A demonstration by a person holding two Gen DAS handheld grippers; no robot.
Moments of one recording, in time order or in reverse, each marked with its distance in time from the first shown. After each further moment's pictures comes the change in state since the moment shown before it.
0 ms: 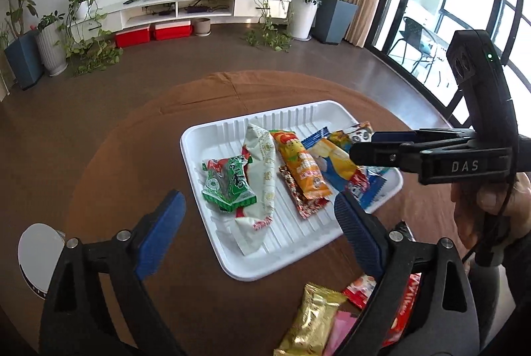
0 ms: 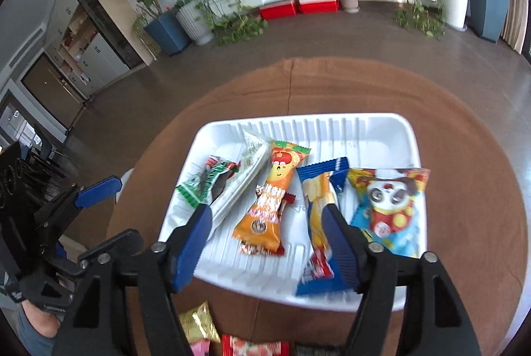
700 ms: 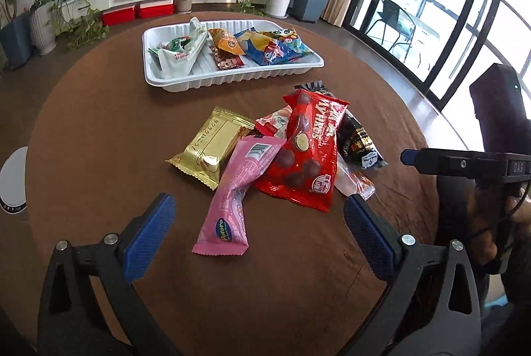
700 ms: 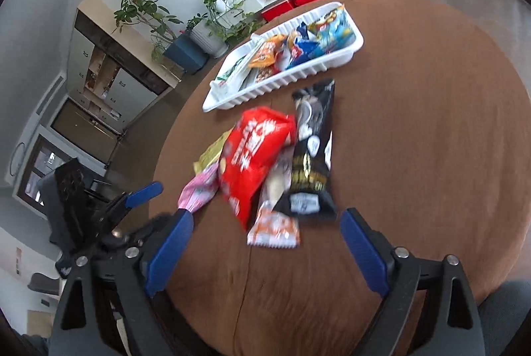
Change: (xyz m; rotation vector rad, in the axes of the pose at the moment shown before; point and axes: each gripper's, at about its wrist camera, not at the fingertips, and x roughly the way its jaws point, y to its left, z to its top) left arm -0.059 -0.095 -0.189 0.008 0.081 -0.070; right arm -0.099 -0.025 -0.225 0.209 -0.036 0.190
